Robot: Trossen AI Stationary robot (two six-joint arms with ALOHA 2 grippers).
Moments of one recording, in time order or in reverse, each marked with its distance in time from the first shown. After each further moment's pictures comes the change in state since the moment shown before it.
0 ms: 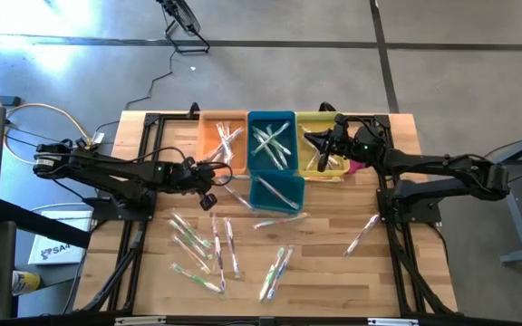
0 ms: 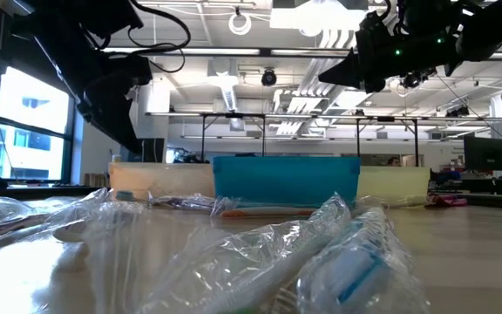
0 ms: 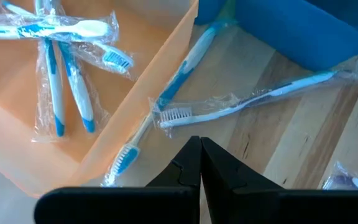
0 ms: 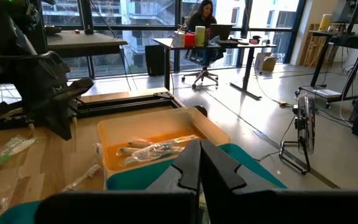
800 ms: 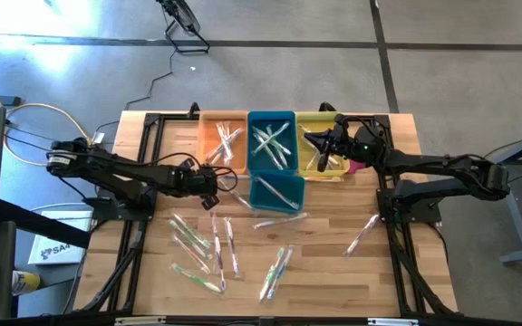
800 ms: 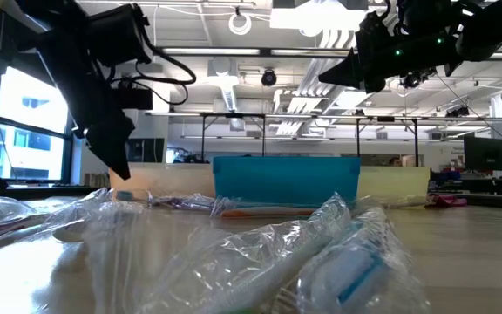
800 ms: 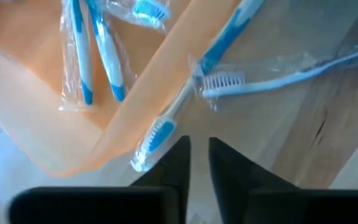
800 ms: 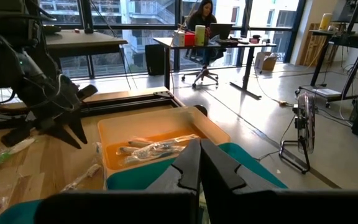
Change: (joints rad) left arm 0.000 0.170 0.000 -0.039 -0.115 -0.049; right arm 0.000 0.000 0.000 -0.003 0.000 0.000
